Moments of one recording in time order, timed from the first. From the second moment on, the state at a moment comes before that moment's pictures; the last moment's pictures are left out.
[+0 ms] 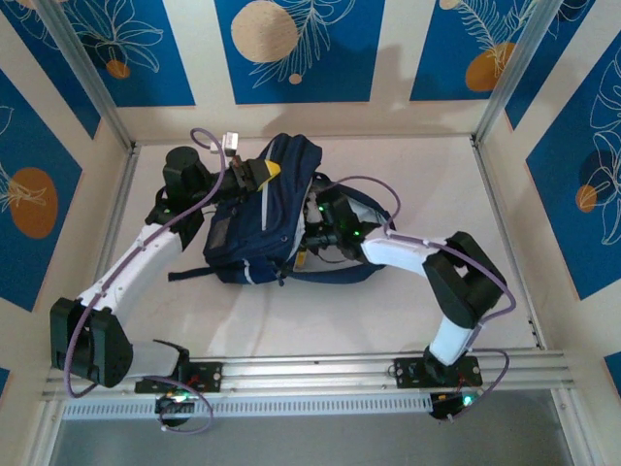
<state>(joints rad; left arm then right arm) -0.31 1.32 1.08 0.18 0.81 -1.11 0.72 1.74 1.04 0.17 -0.58 1.10</state>
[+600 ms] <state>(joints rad) -0.38 1.35 1.11 0.05 0.76 -0.95 0.59 1.35 0.77 0.02 -0.46 1.04</state>
